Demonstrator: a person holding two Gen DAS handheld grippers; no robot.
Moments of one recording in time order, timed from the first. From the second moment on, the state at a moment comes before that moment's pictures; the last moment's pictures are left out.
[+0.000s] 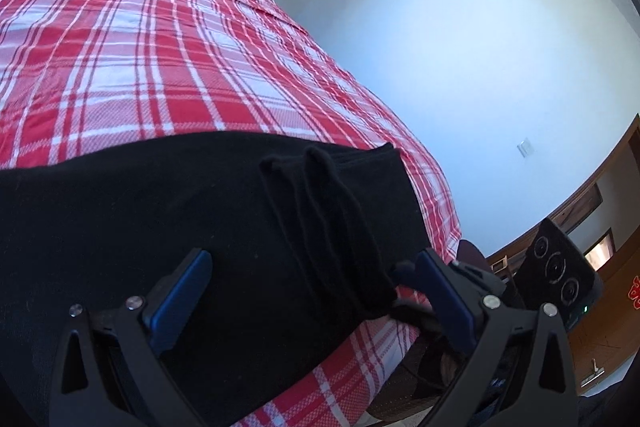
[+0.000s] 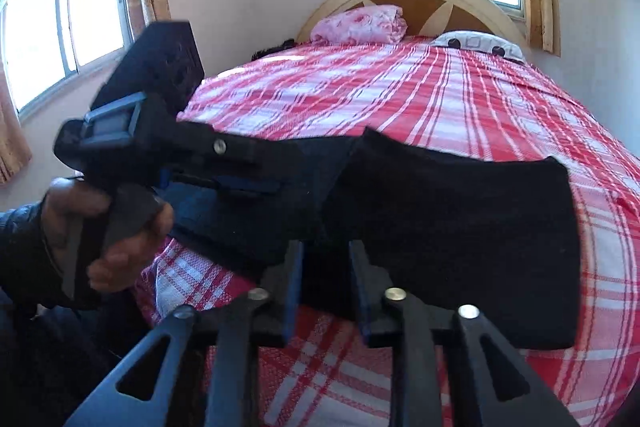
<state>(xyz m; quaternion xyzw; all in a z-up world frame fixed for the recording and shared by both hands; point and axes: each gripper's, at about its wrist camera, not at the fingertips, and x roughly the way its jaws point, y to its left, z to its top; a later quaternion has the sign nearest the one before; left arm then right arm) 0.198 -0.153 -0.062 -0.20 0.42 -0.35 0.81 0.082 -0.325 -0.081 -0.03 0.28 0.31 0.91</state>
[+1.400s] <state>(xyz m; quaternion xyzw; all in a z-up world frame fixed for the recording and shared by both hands) 0.203 -0.108 -0.071 -0.15 0.44 -0.27 0.84 0.099 -0.352 -0.102 0.02 0.28 0.23 0.93</state>
